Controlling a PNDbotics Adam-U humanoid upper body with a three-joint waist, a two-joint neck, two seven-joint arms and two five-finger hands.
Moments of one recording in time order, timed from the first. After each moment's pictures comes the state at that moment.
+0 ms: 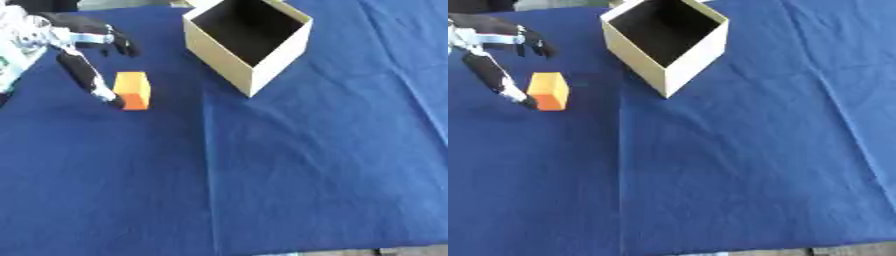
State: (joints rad) left arm -1.00 0.79 -0.48 -1.16 -0.48 -0.20 -0.73; right arm -0.52 -0.46 -0.01 -1.98 0.17 -0.27 -0.23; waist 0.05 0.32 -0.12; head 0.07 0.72
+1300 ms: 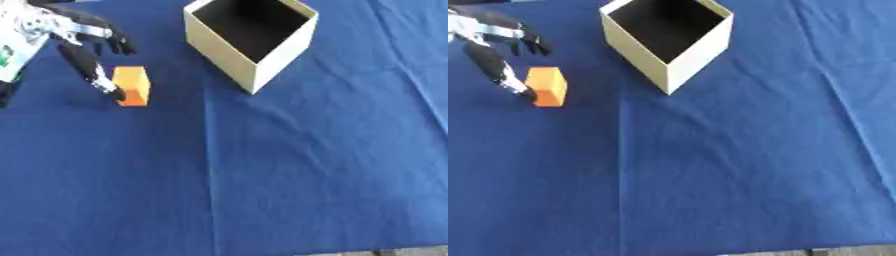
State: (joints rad) left arm -1.02 0.75 -0.38 -1.12 -0.59 -0.15 -0.87; right arm -0.52 -0.45 -0.02 -1.98 0.16 -0.27 -0.23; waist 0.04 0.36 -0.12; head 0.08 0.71
